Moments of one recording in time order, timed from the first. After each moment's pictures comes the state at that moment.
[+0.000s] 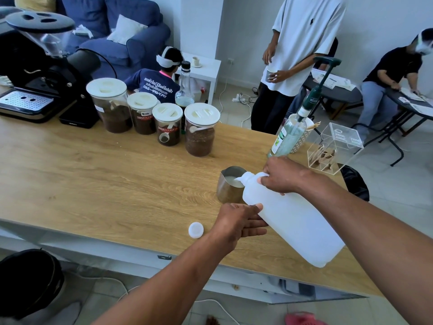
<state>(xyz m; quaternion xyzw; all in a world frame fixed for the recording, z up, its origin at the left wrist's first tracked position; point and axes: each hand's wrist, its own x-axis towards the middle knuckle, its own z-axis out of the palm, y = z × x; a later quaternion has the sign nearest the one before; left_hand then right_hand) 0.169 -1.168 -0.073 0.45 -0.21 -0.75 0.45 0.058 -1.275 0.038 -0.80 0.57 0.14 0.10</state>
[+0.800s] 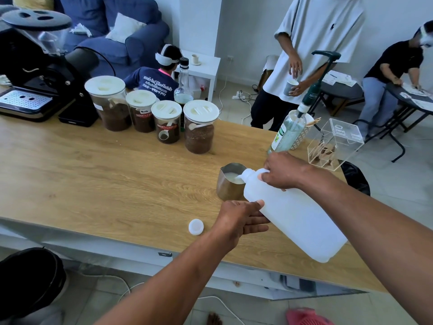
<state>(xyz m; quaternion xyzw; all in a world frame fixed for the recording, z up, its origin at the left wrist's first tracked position) 0.165 -1.166 -0.068 0.45 -0.20 -0.75 0.45 0.056 -1.274 0.042 -0.80 0.57 0.15 0.10</state>
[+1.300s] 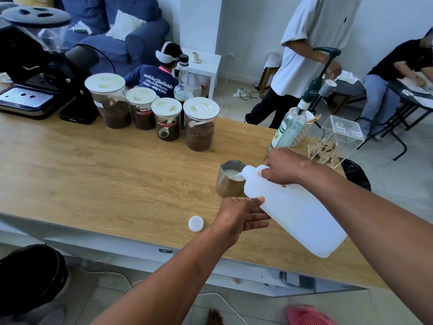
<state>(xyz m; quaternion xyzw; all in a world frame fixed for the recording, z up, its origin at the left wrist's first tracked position) 0.163 -1.165 -0.065 0.45 -0.20 -0.75 0.45 0.054 -1.275 0.043 -0.81 0.56 0.15 0.09</state>
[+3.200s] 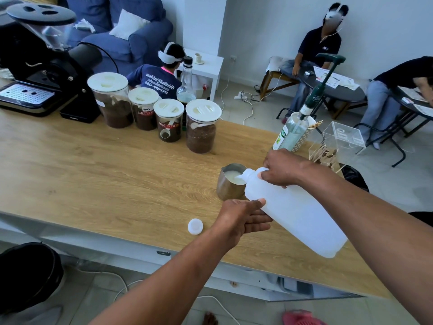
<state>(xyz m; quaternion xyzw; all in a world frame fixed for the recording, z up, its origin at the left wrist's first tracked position) 0.165 -1.170 -0.064 0.43 -0.18 -0.76 0.45 0.065 -1.282 0.051 -0.81 0.55 0.19 0.07</state>
